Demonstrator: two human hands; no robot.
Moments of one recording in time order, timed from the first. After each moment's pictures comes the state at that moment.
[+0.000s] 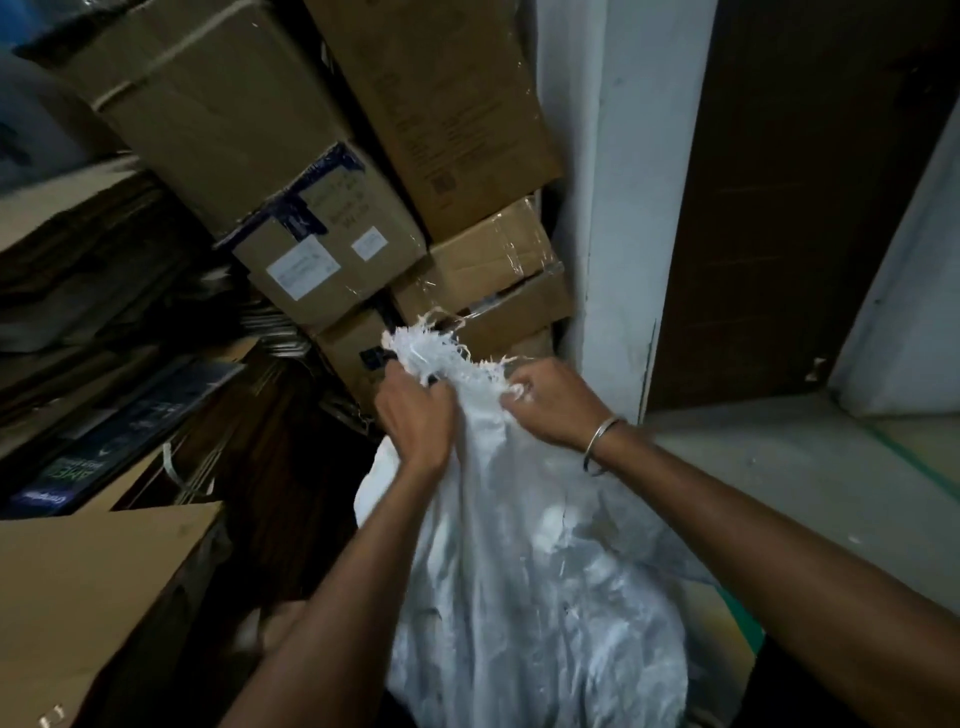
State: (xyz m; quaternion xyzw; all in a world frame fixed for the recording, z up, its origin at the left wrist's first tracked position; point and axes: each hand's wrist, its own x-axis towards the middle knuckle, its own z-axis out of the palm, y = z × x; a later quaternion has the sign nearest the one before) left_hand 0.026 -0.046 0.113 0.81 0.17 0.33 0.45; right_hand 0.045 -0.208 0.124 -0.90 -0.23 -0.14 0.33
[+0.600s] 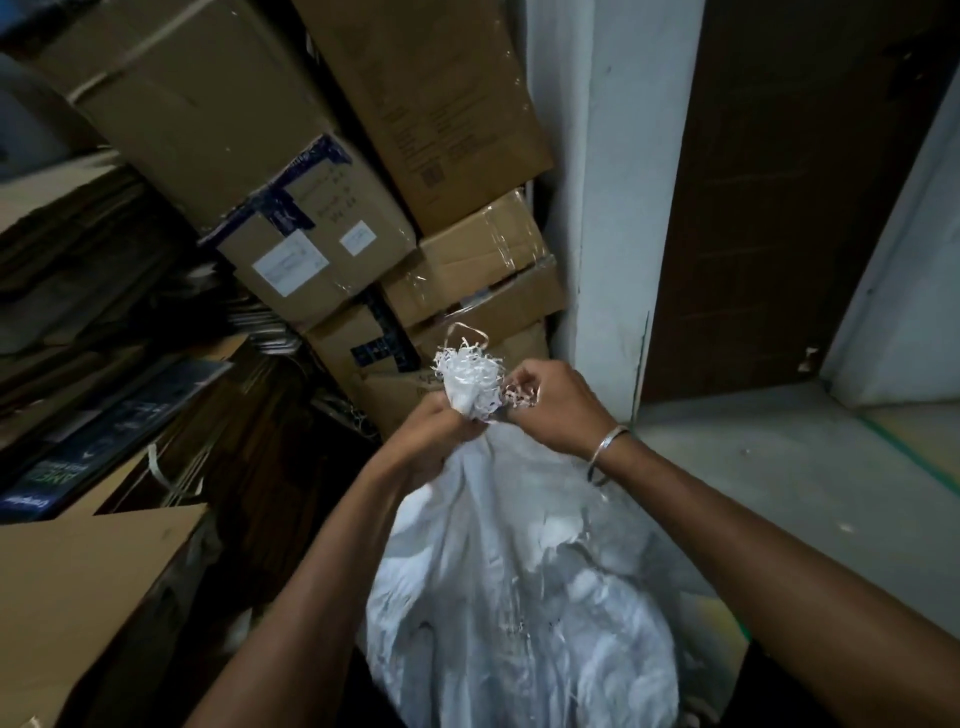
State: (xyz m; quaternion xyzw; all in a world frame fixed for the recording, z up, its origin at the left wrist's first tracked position) left_hand 0.013 -0.050 0.105 0.73 -0.06 -0.04 0.68; right_hand 0.036 -0.223 0.115 -0.87 -0.19 -0.11 0.44
